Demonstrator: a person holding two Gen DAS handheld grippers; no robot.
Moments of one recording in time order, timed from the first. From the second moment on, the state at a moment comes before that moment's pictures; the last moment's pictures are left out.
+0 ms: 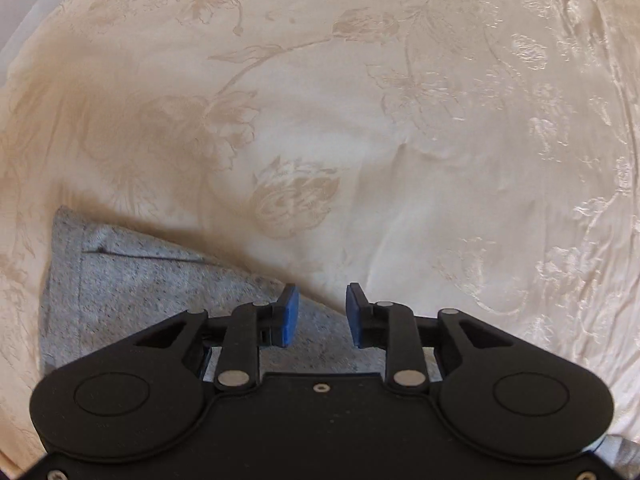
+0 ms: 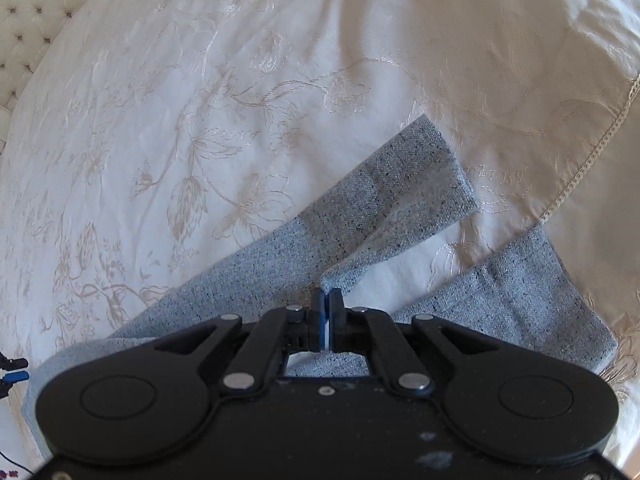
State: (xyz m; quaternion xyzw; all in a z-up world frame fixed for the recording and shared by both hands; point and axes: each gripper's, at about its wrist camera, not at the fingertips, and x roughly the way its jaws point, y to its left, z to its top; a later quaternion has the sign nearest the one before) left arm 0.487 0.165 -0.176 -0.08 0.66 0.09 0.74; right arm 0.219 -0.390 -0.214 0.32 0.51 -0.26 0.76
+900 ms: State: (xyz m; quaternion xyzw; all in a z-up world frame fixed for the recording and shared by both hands) left arm 0.436 0.190 -0.152 -0.09 0.62 0.13 0.77; right arm 0.215 -0.392 -0.180 0.32 0.47 -0.24 0.79
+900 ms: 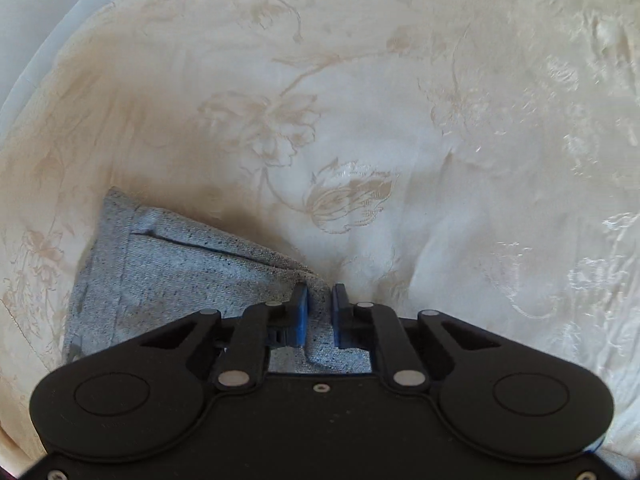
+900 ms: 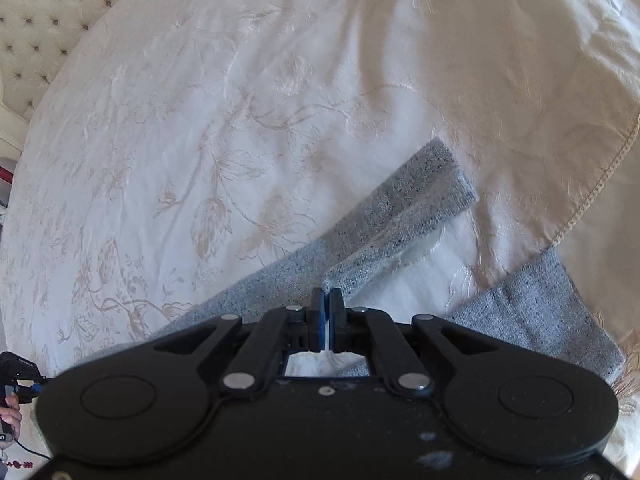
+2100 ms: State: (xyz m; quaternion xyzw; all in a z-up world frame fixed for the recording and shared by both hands) left arm 0.162 0.255 -0.115 -0.16 0.57 0.06 0.80; right arm 0.079 -0.326 -0.095 0.25 0.42 -0.25 0.84
